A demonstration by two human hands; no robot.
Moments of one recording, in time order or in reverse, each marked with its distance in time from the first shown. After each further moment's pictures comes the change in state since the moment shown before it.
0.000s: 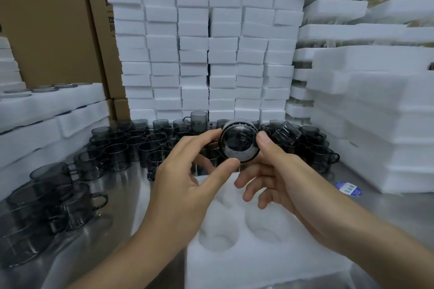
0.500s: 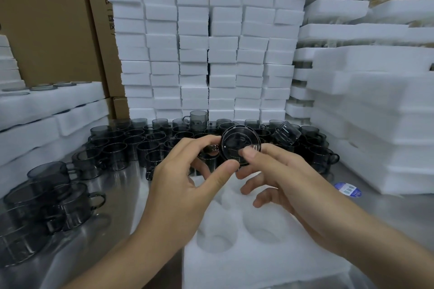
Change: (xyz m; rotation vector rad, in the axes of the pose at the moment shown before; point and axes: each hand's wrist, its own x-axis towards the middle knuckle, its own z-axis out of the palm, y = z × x) left_hand 0.000 -0.004 0.000 0.048 0.004 0.016; right_hand -0.004 0.003 -0.002 -0.011 0.059 -0.045
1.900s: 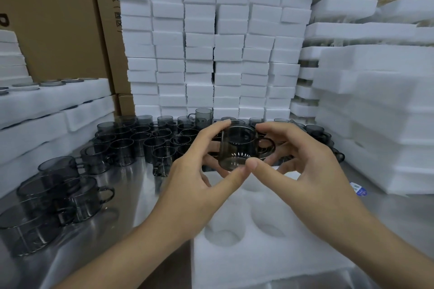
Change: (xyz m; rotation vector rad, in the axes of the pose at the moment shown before) left_hand 0.001 0.006 -0.004 -0.111 -0.191 -0.143; right_hand -0.007 0.004 0.002 -0.403 0.240 -0.454
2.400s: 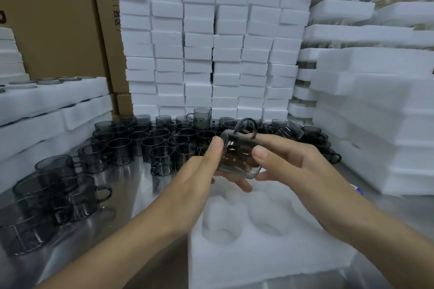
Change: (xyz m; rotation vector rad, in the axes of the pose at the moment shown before) left_hand 0.003 -0.001 -0.006 -0.143 -0.294 -0.175; right_hand 0.012 0.004 -0.012 0.194 -0.345 0.101
